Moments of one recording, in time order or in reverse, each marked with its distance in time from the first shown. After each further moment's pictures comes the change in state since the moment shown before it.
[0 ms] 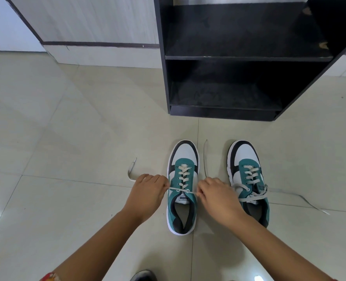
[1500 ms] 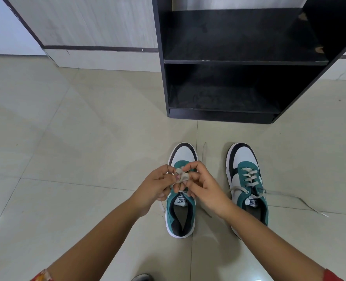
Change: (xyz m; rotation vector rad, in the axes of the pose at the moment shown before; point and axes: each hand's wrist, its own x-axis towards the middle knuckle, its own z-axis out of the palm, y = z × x) left_hand 0.025 0.033 -0.042 -1.326 -0.270 -0.422; right_hand 0.021 -0.012 -0.001 1.312 0.017 -0.093
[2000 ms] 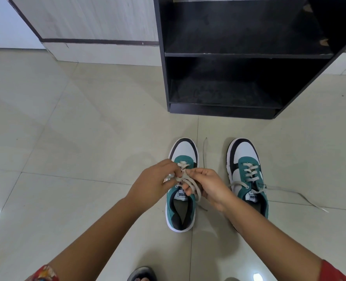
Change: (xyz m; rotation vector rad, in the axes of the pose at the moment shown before) left_hand -0.002 -0.010 -0.007 0.957 0.165 0.545; right_hand 0.006 -0.003 -0.002 0.314 0.082 0.342
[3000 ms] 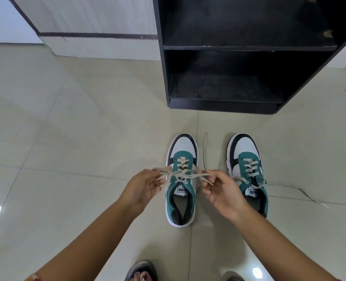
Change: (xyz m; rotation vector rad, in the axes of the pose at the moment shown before) left_hand -0.019 -0.002 0.004 -1.375 0.204 -0.939; right_hand -0.028 0.014 -0.016 0.434 0.136 0.007
